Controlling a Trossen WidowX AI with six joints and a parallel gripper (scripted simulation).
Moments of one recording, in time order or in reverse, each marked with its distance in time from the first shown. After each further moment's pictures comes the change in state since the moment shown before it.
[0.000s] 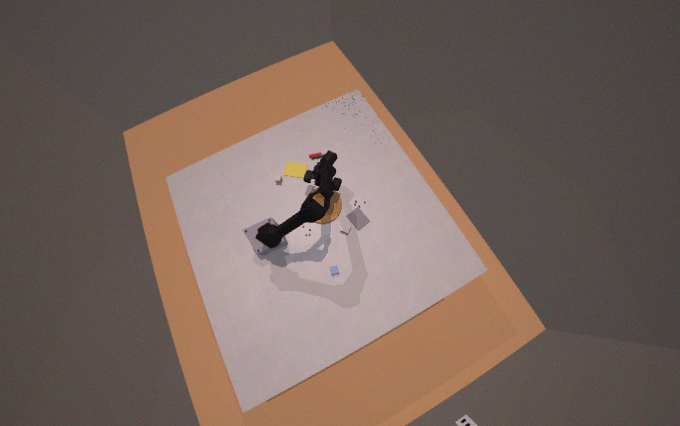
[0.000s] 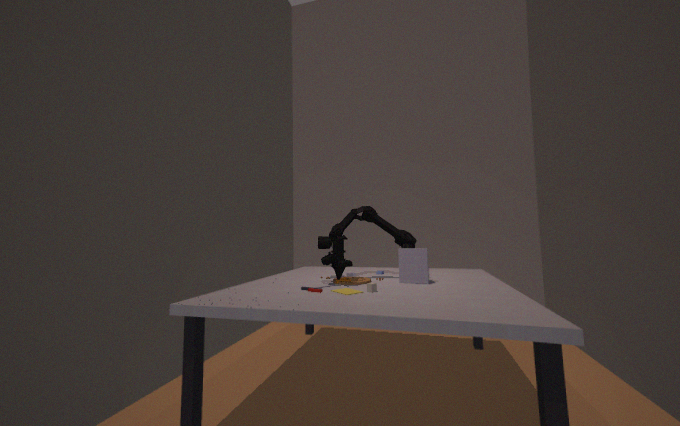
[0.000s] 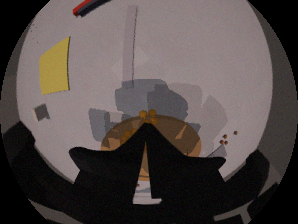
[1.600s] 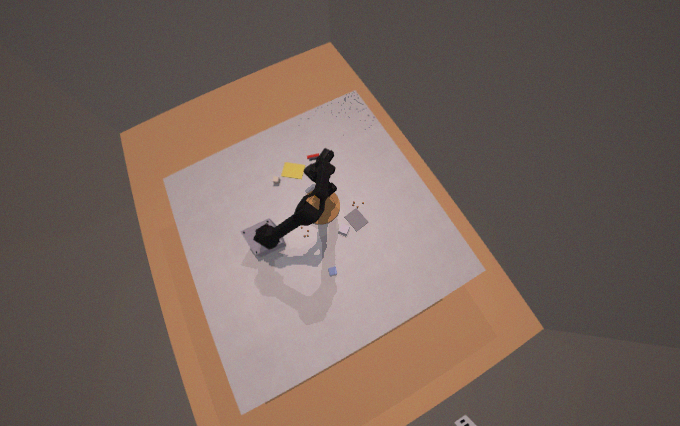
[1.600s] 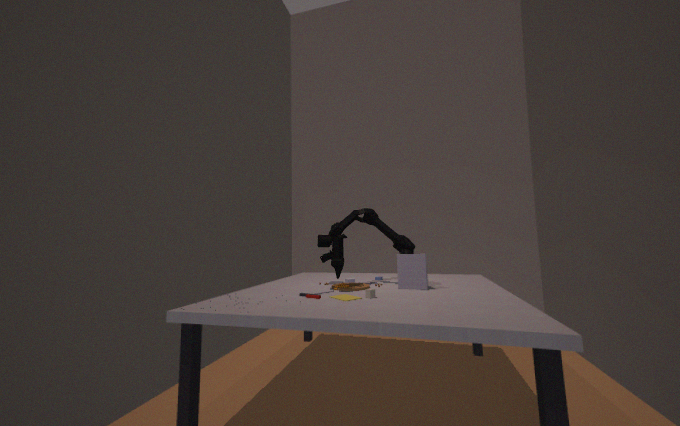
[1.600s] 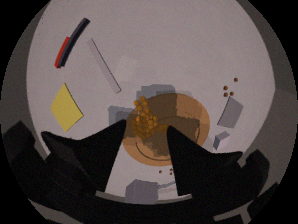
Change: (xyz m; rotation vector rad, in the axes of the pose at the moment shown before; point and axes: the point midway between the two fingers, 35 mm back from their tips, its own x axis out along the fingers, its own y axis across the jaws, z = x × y) arm -0.037 -0.004 -0.008 0.526 -0.006 -0.007
